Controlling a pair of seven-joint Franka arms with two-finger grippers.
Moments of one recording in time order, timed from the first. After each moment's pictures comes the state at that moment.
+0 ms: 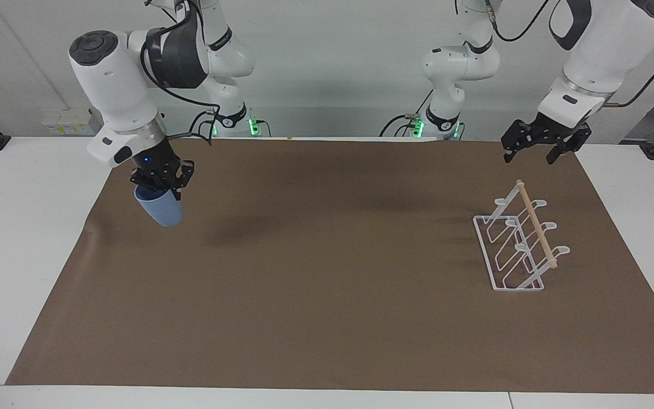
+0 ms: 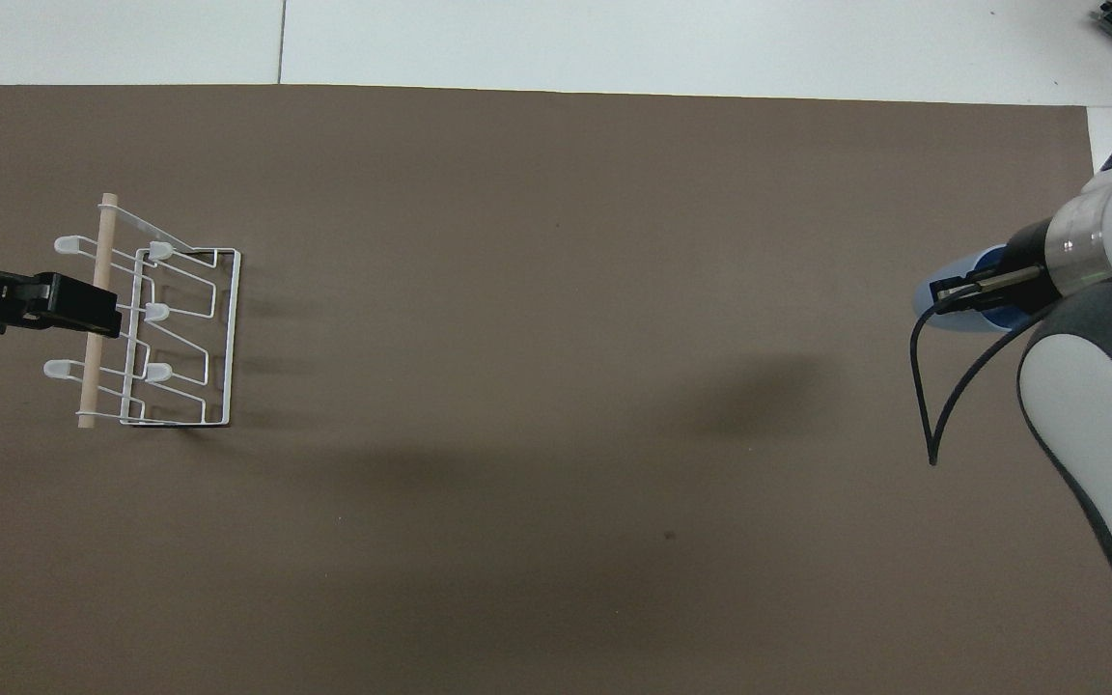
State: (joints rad) left arm -0.01 -0.02 -0.09 -1.60 -0.01 1.56 0.00; right arm -0.08 0.02 0.13 -1.73 0.01 1.80 -0.16
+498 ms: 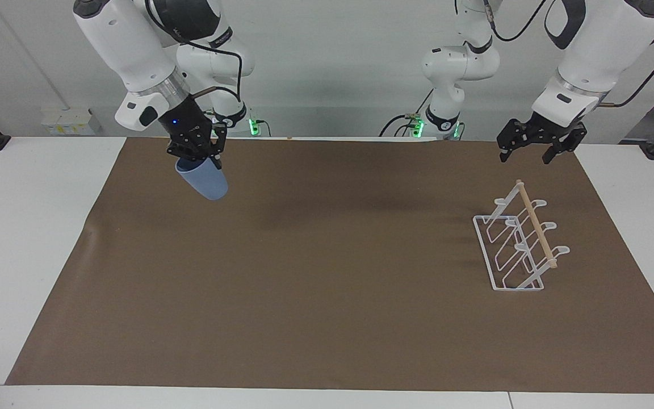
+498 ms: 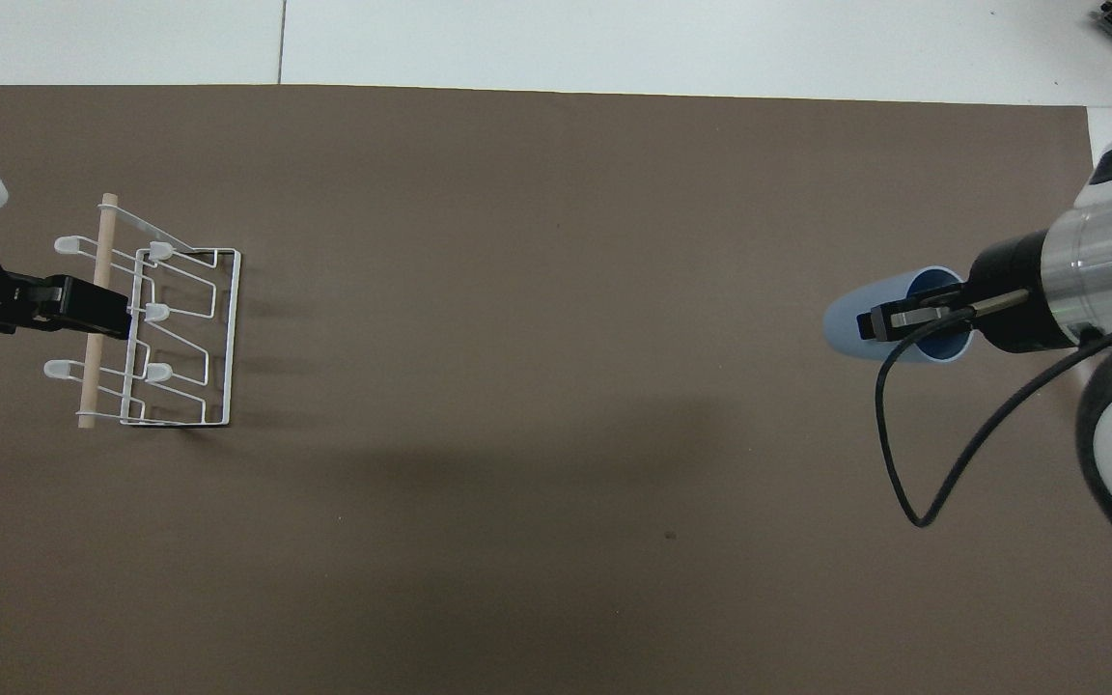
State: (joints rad) left arm -0.02 -0.02 -0.10 -1.60 -0.01 1.56 0.00; right arm -0.08 -0.05 0.17 -1.72 0.38 1.72 -0.14
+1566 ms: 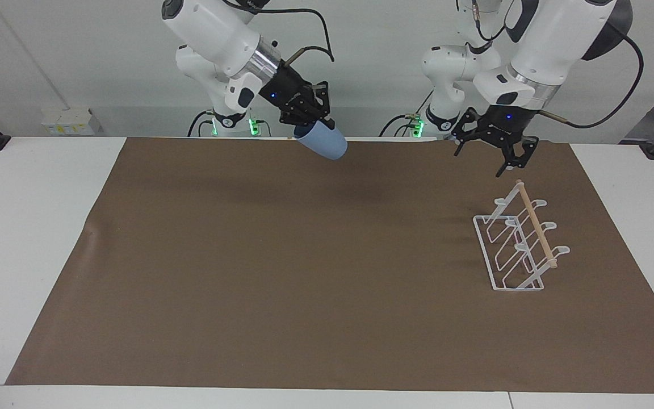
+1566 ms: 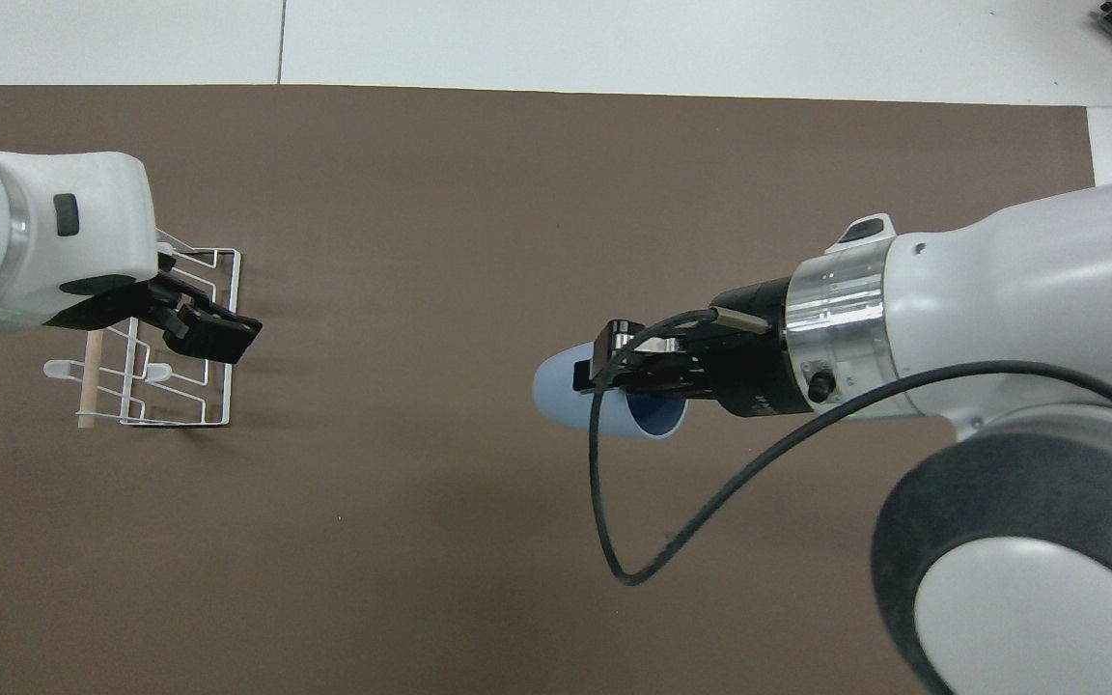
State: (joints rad) left arm -0.16 -0.02 -0.12 -1.63 -0.14 1.72 0.49; right arm 0.12 -0.05 0.28 -1.72 0.74 1.91 0.38
